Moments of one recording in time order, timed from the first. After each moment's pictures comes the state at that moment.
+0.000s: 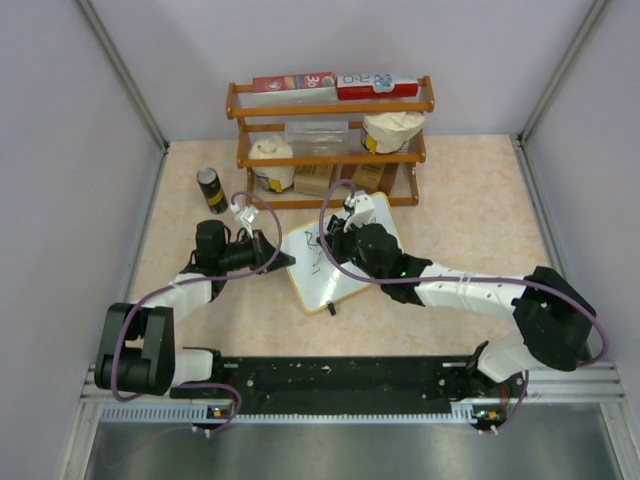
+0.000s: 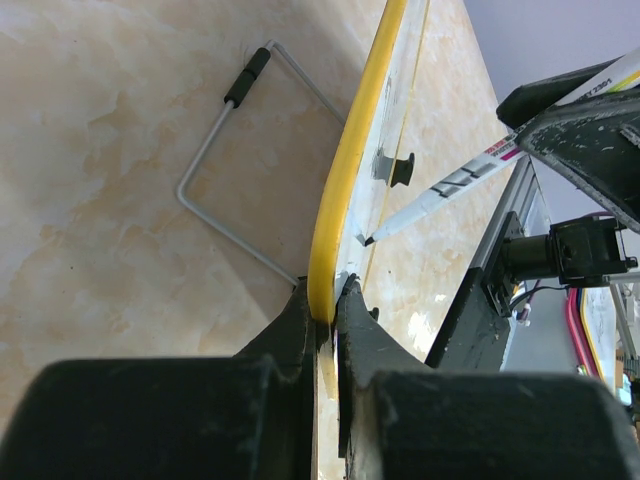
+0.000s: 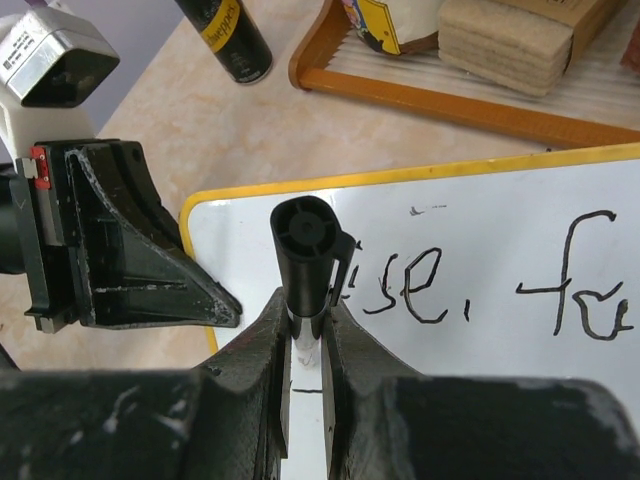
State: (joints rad) left arm -0.10 1.30 0.47 0.31 0.91 -0.45; right arm 0.96 1.45 0.83 0.39 0.26 0.44
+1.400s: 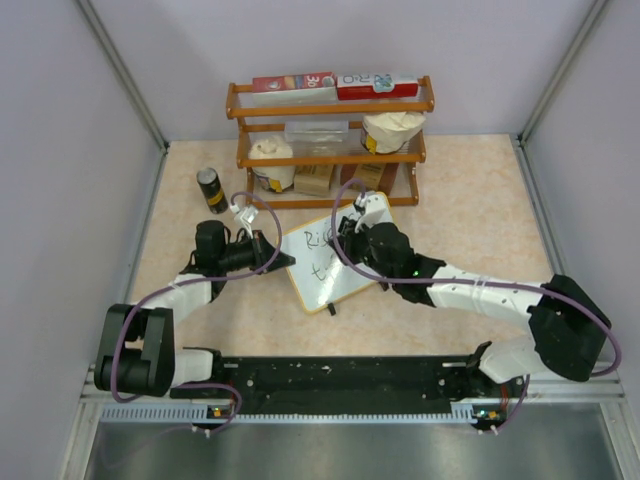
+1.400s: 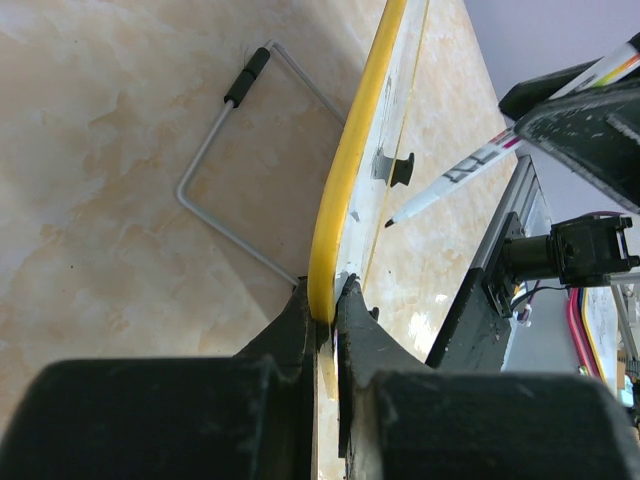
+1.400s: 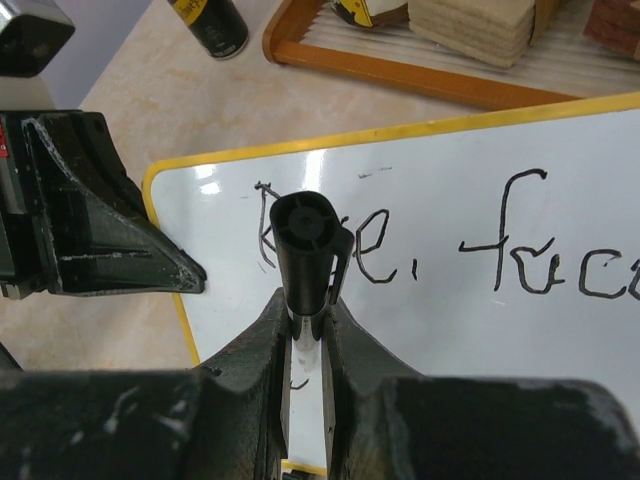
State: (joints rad) left arm -0.10 1.29 0.47 0.31 0.91 -0.45; right arm 0.91 1.38 0.77 0.30 0.21 0.44
